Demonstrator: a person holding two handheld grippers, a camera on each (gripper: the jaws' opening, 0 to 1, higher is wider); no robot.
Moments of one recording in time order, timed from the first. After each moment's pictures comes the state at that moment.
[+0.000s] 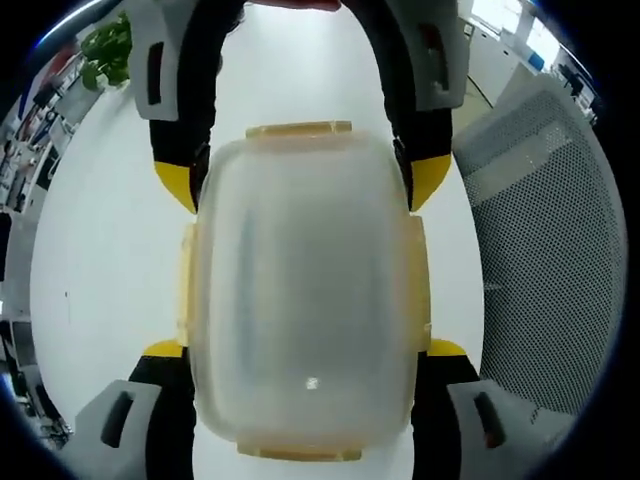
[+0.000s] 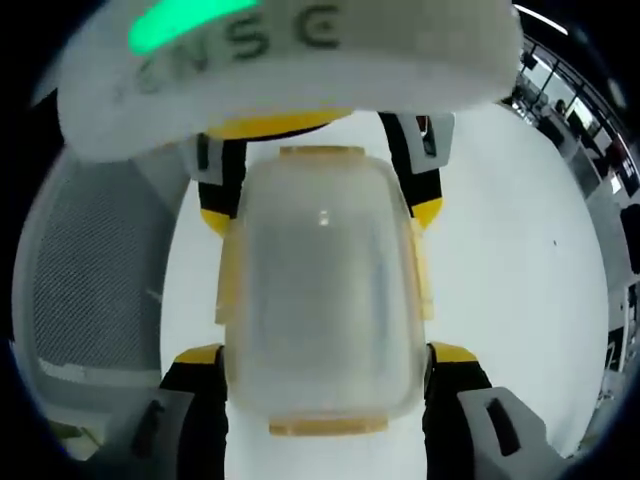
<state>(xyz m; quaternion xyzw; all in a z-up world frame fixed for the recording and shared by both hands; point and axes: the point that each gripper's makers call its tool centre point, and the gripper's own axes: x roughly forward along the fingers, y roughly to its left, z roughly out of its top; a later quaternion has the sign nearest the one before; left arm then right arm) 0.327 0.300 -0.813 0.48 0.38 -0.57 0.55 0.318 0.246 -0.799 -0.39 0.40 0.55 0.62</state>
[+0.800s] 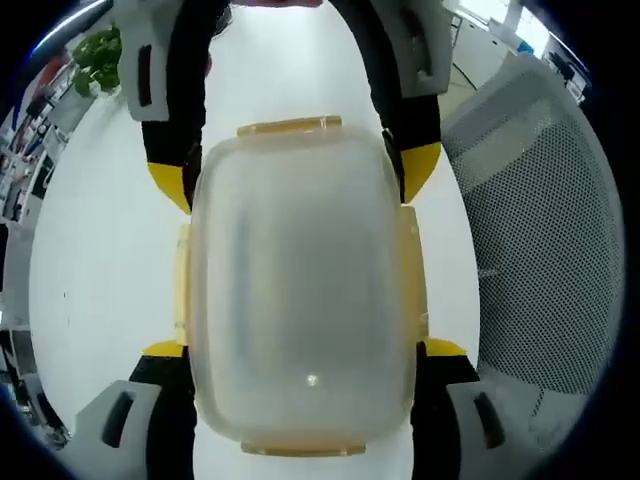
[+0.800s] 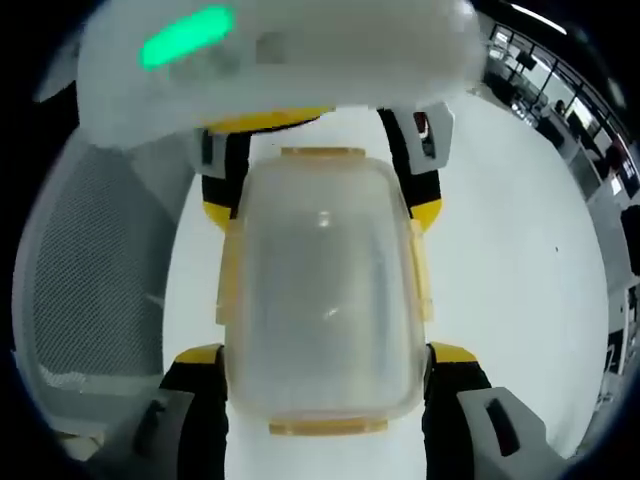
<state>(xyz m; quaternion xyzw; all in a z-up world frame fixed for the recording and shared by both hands) 0.318 0.316 -0.808 0.46 0.39 -0.59 0.53 0.314 0.260 -0.799 -0.39 0.40 0.55 0.61</state>
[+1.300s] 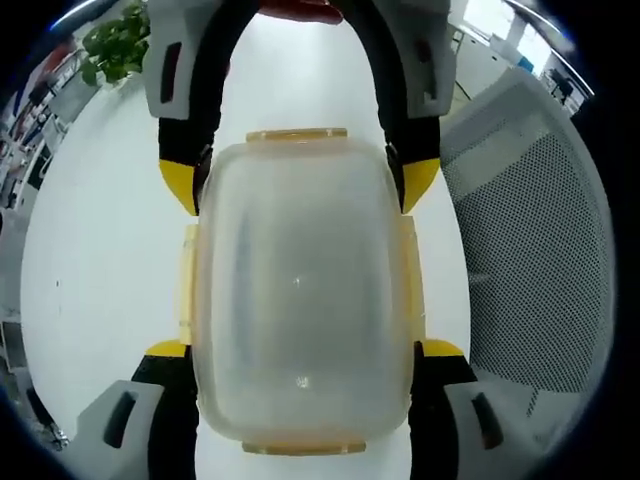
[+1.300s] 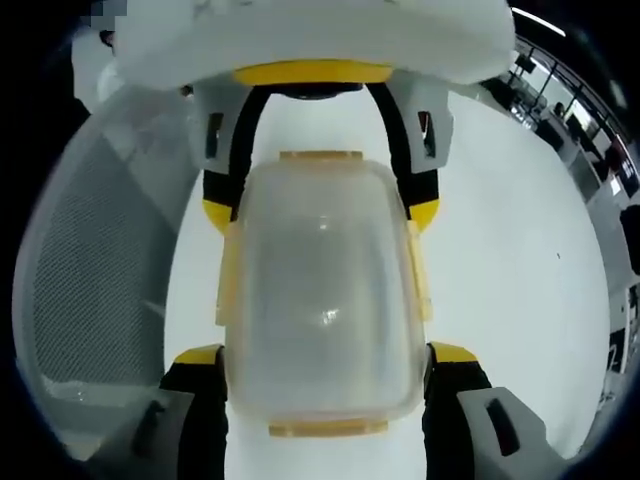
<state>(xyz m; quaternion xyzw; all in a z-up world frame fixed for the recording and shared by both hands) 0.323 0.325 -0.810 0.46 0.38 -0.60 0.53 0.316 0.271 -0.798 -0.38 0.39 0.56 0.63</state>
